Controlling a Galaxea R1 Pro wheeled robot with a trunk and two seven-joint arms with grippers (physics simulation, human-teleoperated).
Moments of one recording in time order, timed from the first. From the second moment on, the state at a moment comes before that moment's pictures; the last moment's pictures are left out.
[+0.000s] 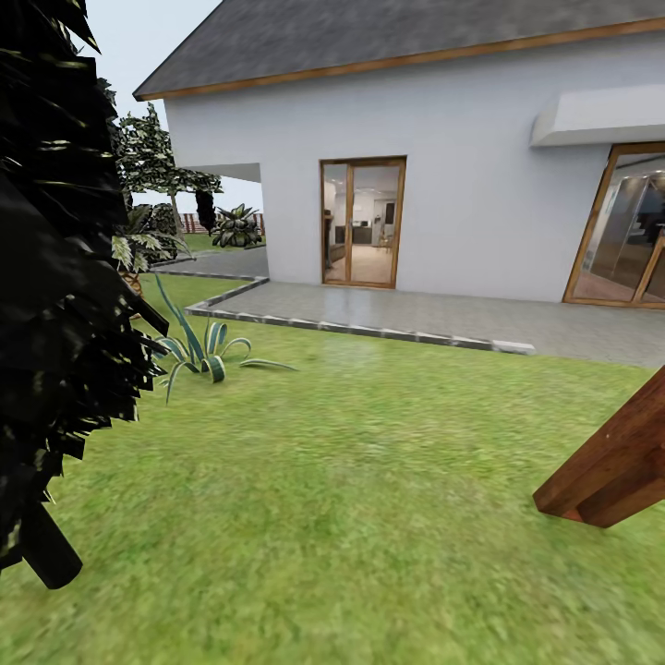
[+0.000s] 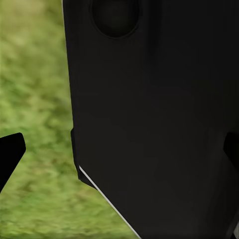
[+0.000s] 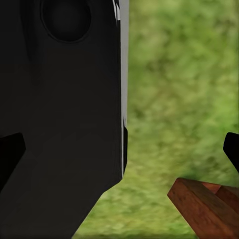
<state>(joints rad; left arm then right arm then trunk) 0.02 0.04 0.01 0.01 0.00 0.00 -0.10 0.01 -0.06 0.00 0.02 0.00 0.00 -0.01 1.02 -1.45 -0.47</state>
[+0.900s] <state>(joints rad) 0.02 0.06 0.00 -0.02 0.00 0.00 -0.10 0.01 -0.06 0.00 0.01 0.00 0.00 -0.01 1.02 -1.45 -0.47</state>
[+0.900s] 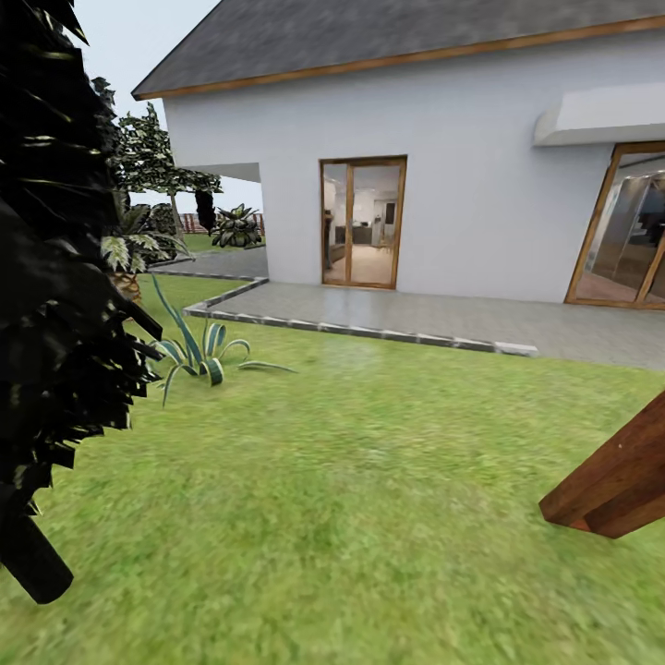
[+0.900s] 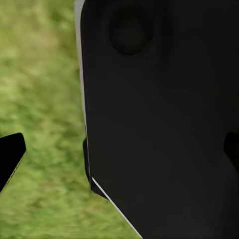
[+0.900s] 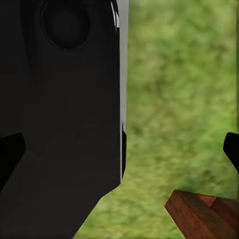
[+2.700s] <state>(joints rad) 0.02 0.05 0.00 -0.03 0.00 0.01 -0.13 0.01 -0.06 0.00 0.01 0.00 0.00 -0.01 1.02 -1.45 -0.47</state>
